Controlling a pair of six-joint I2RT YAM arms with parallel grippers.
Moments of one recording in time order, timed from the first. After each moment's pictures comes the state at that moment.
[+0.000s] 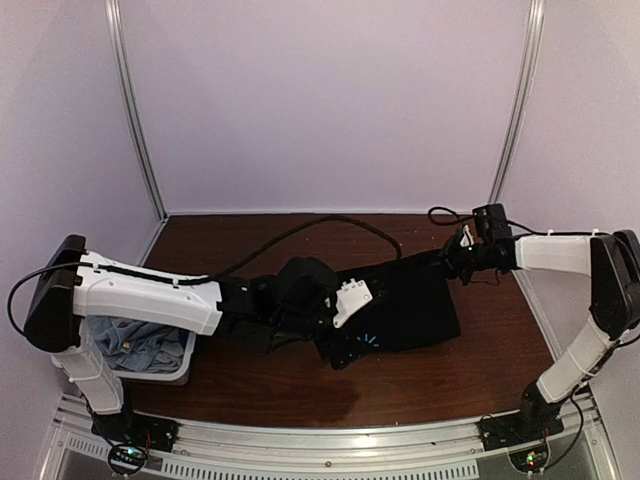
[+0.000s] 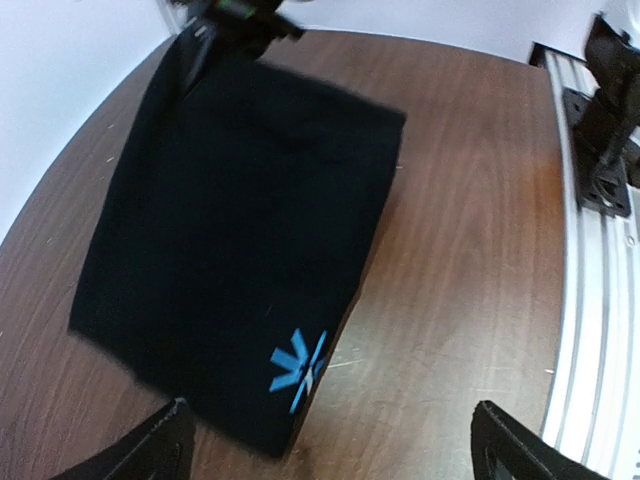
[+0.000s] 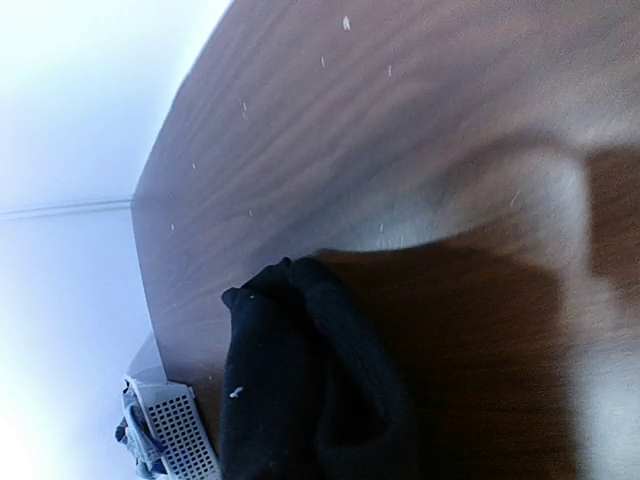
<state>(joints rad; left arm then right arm) -1.23 1.73 1.18 -0.09 -0.06 0.08 0.20 1.58 0.91 -0.11 -0.48 0.93</state>
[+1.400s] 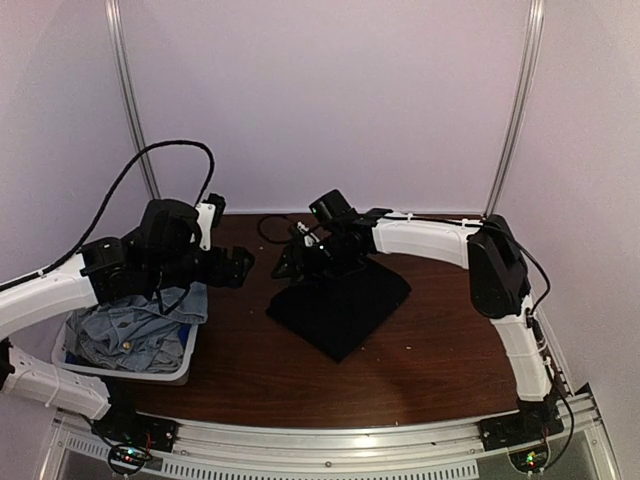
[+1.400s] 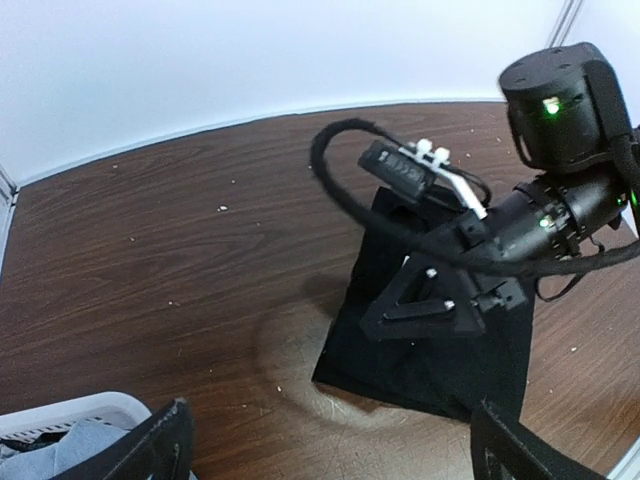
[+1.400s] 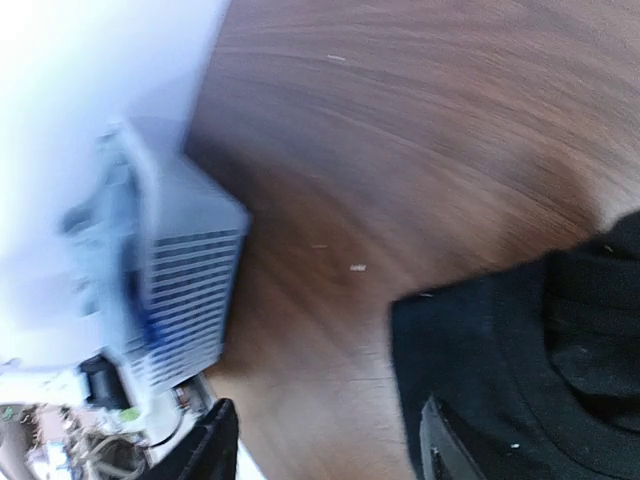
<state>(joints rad) -0.87 1.12 0.97 -0.43 -0.36 -0.37 0.81 2.32 2.00 -0.55 -0.49 0.65</state>
